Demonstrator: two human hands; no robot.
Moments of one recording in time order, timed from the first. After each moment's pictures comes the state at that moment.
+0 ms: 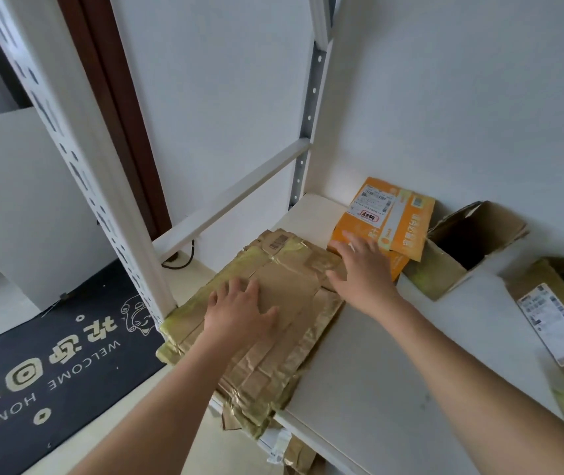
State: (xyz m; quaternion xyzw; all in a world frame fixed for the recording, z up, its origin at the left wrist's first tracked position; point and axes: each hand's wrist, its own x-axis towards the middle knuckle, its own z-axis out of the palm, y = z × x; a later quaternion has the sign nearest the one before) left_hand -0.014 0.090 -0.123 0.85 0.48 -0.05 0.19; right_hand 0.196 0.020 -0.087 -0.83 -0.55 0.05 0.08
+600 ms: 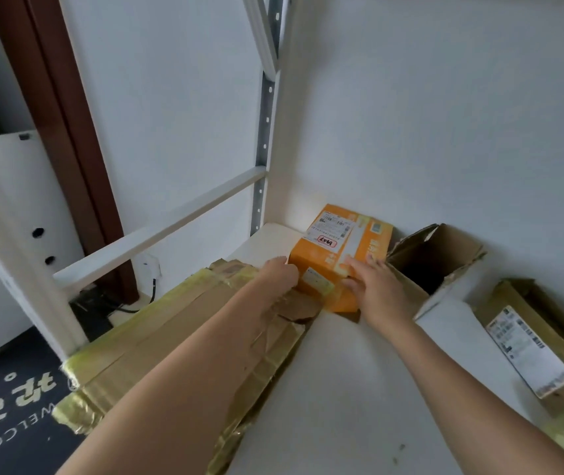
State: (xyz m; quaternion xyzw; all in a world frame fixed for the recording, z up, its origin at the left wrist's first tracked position) left_hand 0.153 0.114 -0.090 0.71 0.47 0.07 0.52; right_hand 0.296 -0.002 -0.119 -0.87 -0.46 0.02 0.18
